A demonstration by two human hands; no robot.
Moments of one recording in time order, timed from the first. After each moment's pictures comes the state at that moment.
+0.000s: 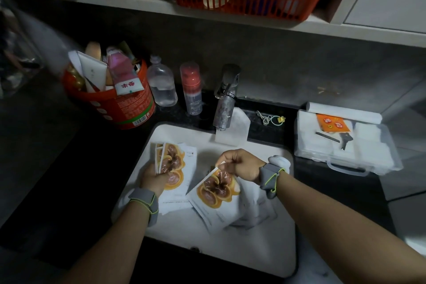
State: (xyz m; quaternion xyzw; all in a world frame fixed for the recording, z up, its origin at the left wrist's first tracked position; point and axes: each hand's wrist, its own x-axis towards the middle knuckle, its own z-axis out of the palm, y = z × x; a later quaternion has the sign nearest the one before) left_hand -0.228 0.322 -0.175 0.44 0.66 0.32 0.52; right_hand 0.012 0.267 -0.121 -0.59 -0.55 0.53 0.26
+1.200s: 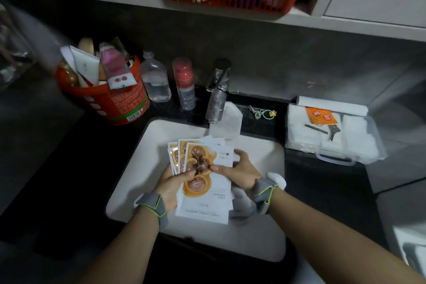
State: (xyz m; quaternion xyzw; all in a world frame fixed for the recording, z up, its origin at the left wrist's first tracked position) left_hand -0.192 0.273 -0.166 0.34 0.48 0.31 0.75; right_hand -0.006 0.221 -0.127 -0.71 -0.30 0.52 0.36
